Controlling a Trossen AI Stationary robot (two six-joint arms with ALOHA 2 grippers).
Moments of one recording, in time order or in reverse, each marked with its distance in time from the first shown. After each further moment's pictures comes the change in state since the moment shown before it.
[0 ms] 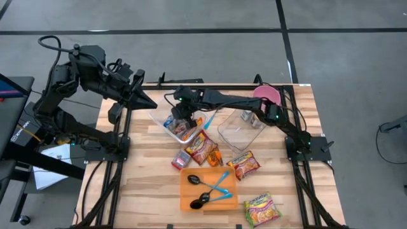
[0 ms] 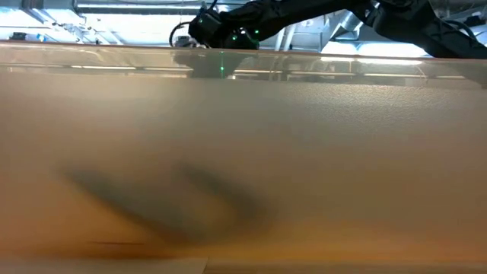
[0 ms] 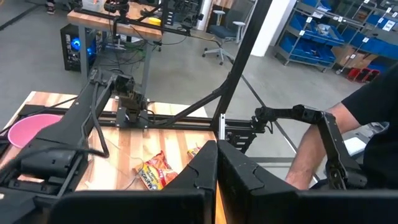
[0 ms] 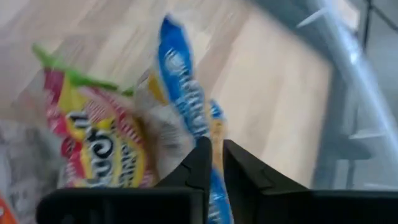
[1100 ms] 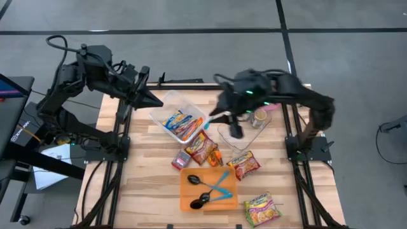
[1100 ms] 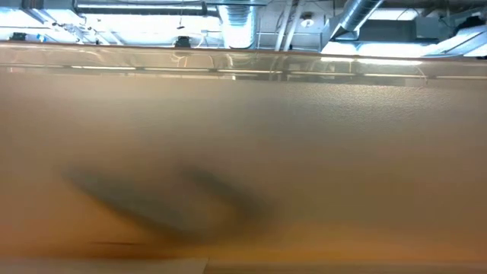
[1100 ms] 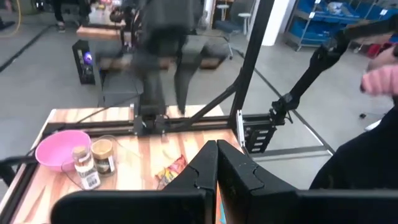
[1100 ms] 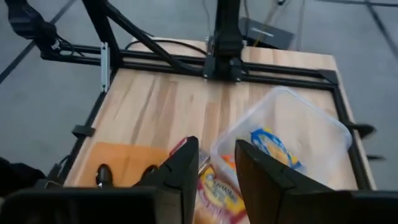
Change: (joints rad) left arm 0.000 0.036 -0.001 0.026 -0.033 0.138; right arm 0.261 -0.642 0.103 -0.528 0.010 0.665
